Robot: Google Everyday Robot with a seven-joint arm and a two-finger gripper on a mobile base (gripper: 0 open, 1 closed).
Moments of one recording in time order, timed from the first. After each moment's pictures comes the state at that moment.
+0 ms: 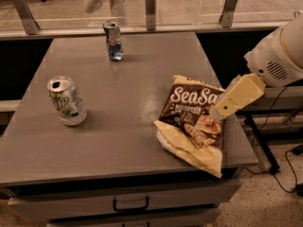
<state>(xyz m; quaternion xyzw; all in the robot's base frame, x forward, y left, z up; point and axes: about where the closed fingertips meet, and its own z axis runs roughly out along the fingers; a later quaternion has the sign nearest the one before) 0.483 -0.178 0.938 -0.46 0.84 0.05 0.28</state>
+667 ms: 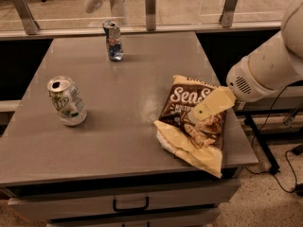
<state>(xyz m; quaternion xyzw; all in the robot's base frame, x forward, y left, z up) 0.499 -0.170 0.884 -0.33 0.91 0.06 0.26</state>
